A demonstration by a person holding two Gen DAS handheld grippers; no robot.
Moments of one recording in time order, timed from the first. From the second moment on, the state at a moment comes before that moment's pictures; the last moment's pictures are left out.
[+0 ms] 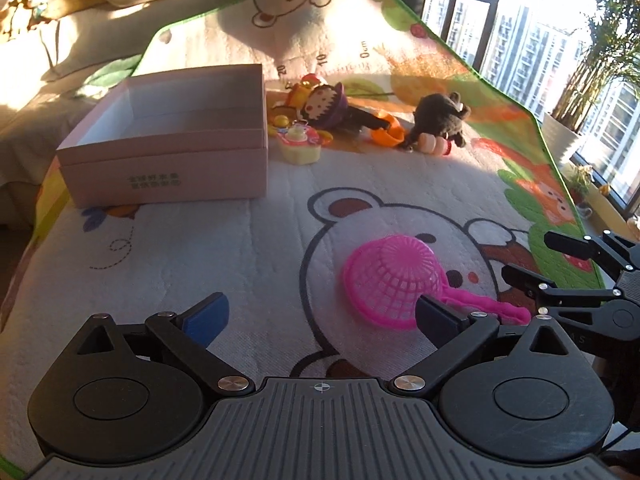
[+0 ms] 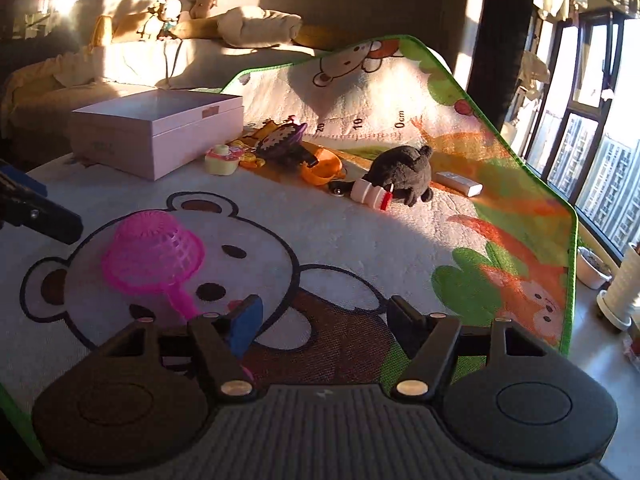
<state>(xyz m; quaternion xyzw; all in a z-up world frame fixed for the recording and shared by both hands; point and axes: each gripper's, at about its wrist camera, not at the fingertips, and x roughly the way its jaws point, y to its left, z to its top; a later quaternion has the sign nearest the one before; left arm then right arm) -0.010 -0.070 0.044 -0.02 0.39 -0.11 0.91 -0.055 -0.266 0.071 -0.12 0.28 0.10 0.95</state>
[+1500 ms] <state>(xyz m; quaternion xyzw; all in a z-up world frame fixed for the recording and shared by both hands) 0.004 -0.155 0.015 0.24 0.35 -0.23 0.88 -0.033 -0.303 0.080 -0.03 0.29 0.07 0.95</state>
